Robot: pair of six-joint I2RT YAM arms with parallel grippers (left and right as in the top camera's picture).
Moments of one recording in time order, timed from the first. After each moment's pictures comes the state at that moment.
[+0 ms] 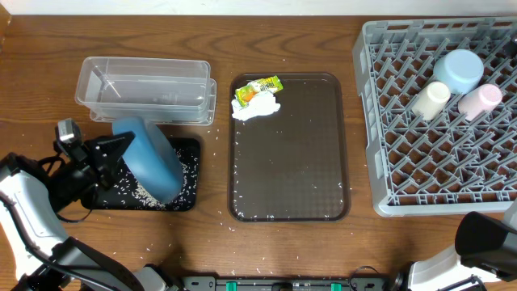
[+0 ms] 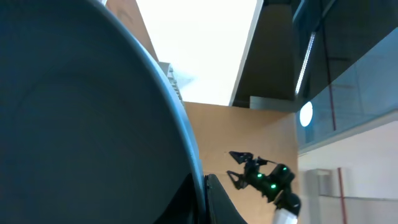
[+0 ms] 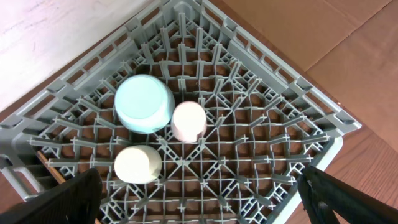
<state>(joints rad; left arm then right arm) 0.80 1.47 1.08 -1.54 1.48 0.28 -0.34 1.78 2.22 -1.33 0.29 0.33</state>
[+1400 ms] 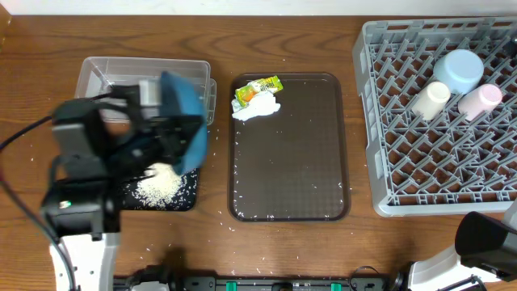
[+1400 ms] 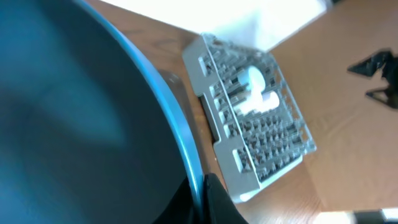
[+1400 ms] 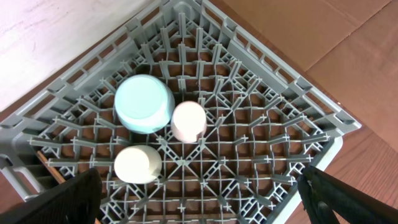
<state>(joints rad) 0.02 1.00 1.13 -0.74 0.76 -0.34 -0.34 1.78 2.22 -1.33 0.29 0.33</state>
